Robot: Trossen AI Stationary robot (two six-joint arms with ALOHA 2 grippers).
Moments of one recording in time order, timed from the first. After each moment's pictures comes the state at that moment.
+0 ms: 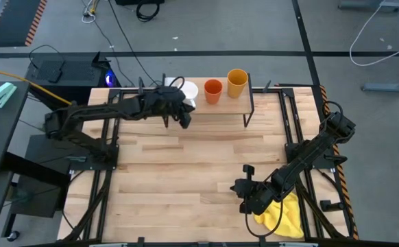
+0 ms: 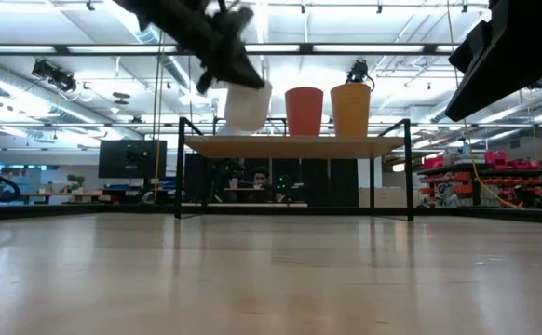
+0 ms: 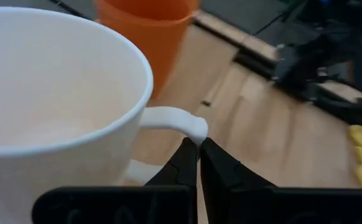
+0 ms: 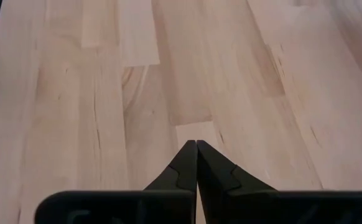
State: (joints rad) left arm 0.31 1.41 1.09 -0.17 -0.07 -0.30; right arm 0.71 1.59 0.93 -0.41 0.58 0.71
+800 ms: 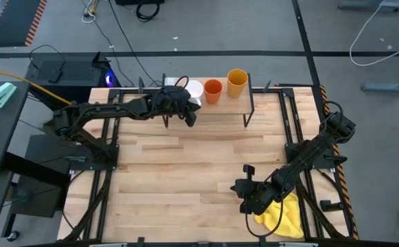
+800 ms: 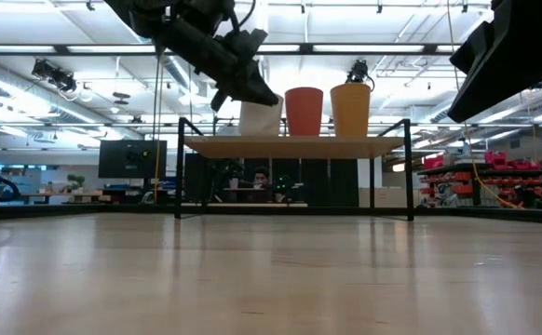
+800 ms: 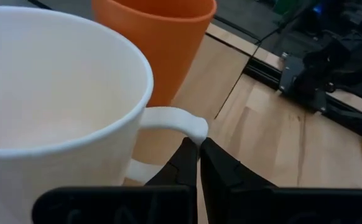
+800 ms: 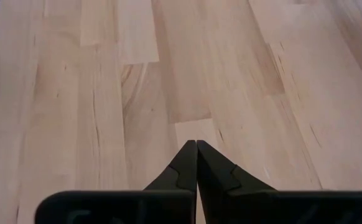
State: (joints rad) left arm 0.35 1.53 1.05 0.03 -0.03 -0.28; right arm 0.71 1.59 0.93 -0.41 0.58 0.71
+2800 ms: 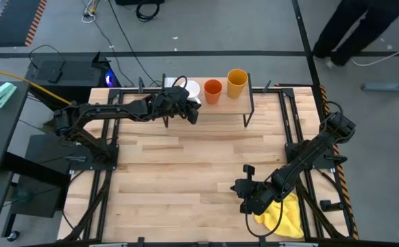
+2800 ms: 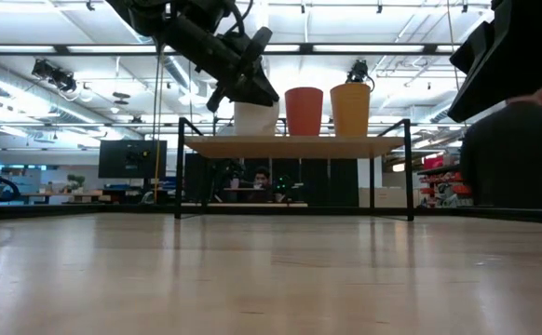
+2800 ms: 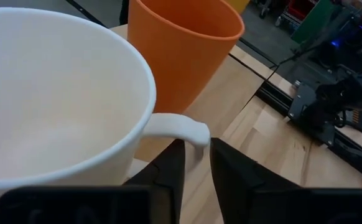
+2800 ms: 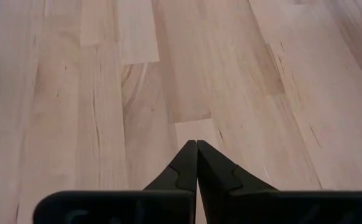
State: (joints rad) left arm 0.33 1.53 1.05 0.06 -0.14 -0.43; right arm 0.71 1.59 0.93 -0.41 0.58 0.70
